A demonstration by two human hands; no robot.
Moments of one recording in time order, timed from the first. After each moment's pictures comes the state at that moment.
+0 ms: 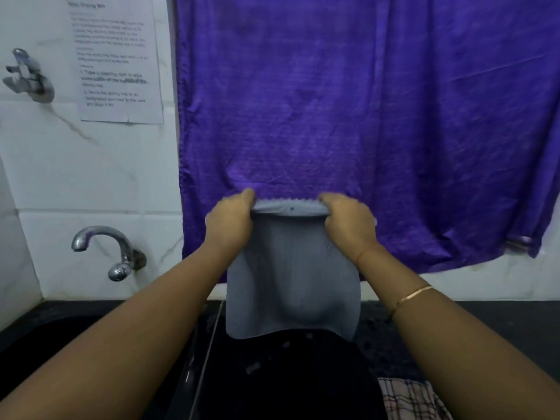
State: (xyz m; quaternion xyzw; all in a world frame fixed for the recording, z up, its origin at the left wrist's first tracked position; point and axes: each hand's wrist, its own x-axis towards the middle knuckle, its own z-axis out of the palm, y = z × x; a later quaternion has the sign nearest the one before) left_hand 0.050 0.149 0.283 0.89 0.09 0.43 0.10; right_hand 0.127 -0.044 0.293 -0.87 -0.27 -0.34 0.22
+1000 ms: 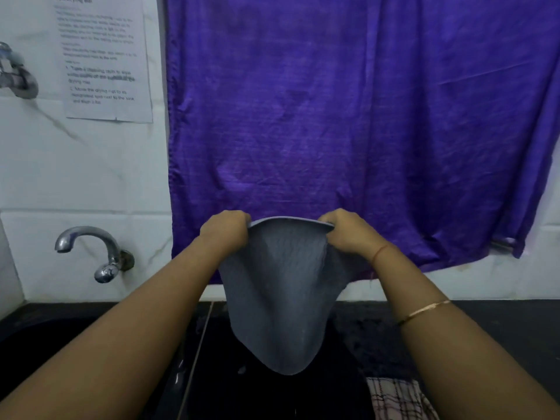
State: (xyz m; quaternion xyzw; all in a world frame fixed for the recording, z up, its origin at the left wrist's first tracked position) left_hand 0.052 0.140 0.295 0.98 0.14 0.14 0.05; right_hand 0.122 -0.074 0.305 -0.93 -0.29 -0.07 0.23
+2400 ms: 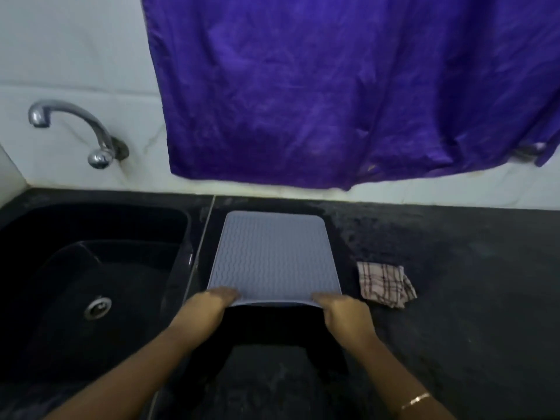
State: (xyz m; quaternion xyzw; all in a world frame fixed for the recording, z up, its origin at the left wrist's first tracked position) left_hand -0.089 0.122 0.005 0.98 0.02 0.03 0.18; right_hand 0.027 -0.146 -0.014 -0.92 -0.35 -0.10 0.16
